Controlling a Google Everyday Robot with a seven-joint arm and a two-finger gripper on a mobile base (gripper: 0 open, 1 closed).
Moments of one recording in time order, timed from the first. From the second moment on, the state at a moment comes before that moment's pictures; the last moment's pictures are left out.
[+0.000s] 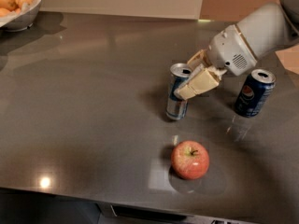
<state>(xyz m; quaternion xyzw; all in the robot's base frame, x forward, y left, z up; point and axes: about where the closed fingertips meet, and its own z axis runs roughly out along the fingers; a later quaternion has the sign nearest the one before) 0.497 -0.082 0.930 -0.61 0.69 0.26 0.29</state>
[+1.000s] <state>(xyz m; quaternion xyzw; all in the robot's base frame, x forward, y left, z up) 0.453 -0.100 0.917 -0.61 0.69 0.27 0.27</state>
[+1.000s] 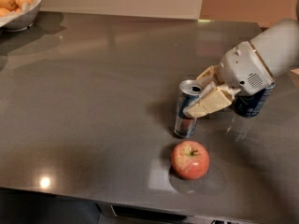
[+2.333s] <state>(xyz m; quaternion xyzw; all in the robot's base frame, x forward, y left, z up) 0.434 -0.104 0.905 -0.61 0.69 0.27 0.28</state>
